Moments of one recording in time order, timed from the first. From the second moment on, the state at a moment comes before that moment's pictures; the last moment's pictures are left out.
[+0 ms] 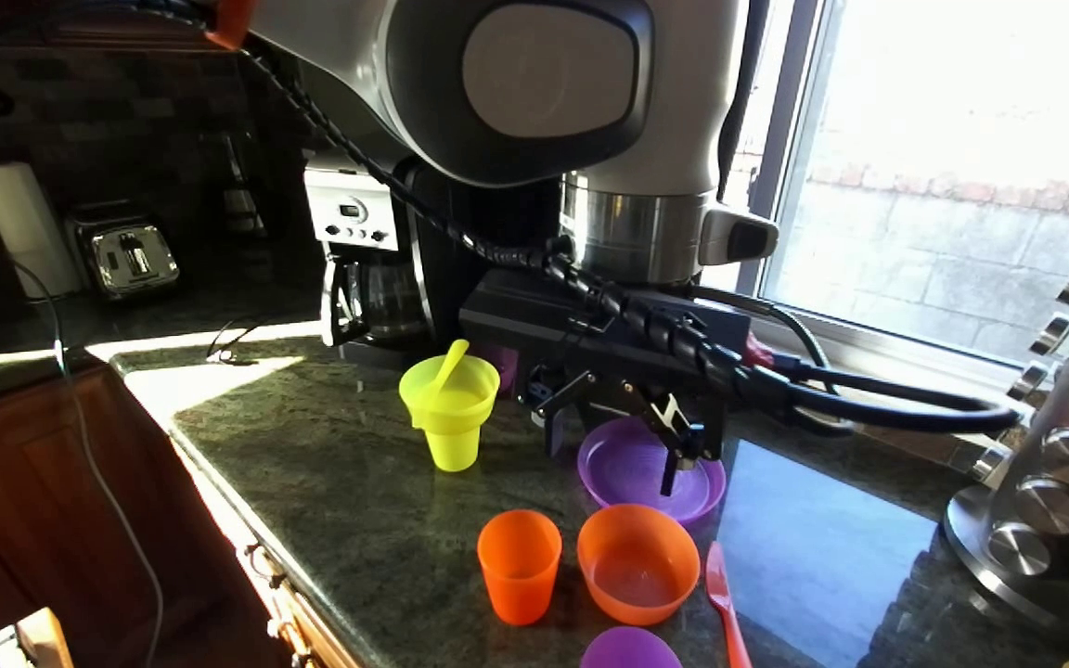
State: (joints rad) arm -0.27 -0.09 -0.23 -2.13 -0.05 2.04 -0.77
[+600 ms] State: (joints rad) arm -0.26 -0.12 -0.24 -2.14 -0.03 2.04 -0.88
